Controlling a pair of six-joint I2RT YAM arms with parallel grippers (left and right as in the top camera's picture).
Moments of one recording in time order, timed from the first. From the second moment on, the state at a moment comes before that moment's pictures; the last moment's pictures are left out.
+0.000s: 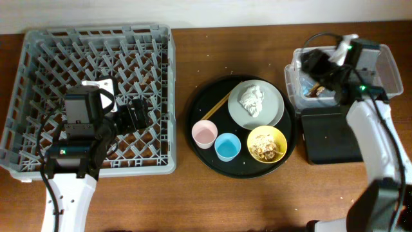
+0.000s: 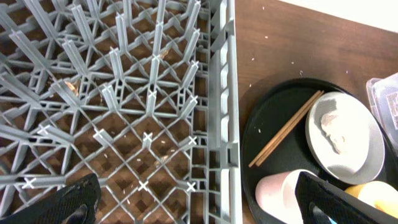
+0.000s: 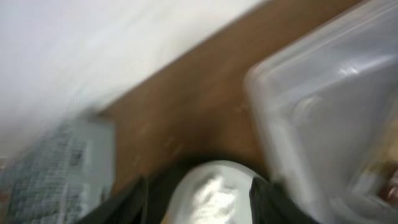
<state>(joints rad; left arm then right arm) -0.02 1.15 1.09 -0.72 0.15 -0.23 -0.14 1.59 1.25 -0.32 -0.40 0.48</state>
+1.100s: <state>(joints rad) -0.02 1.15 1.09 -0.72 0.15 -0.23 -0.16 1.75 1.35 -0.52 -0.10 0.27</state>
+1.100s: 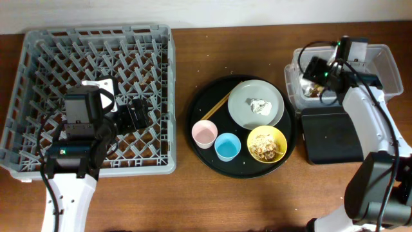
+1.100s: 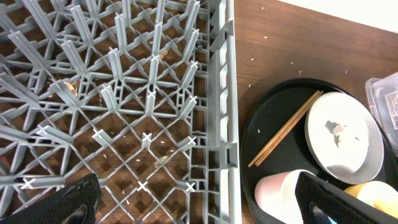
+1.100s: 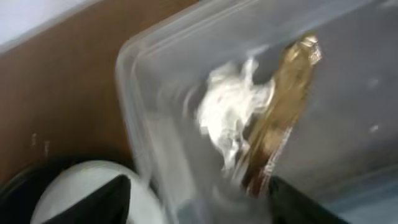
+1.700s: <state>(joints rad) -0.02 1.15 1.09 -0.72 0.15 -0.23 0.21 1.96 1.28 -0.61 -0.01 0.17</state>
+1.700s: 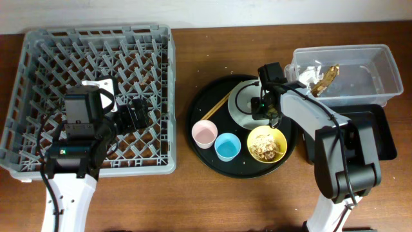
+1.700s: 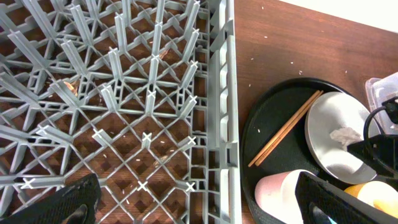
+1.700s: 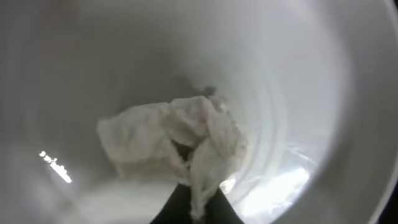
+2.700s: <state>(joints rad) -0.02 1.15 1.09 -0.72 0.15 -0.23 0.47 1.75 1.32 -1.06 -0.11 0.28</state>
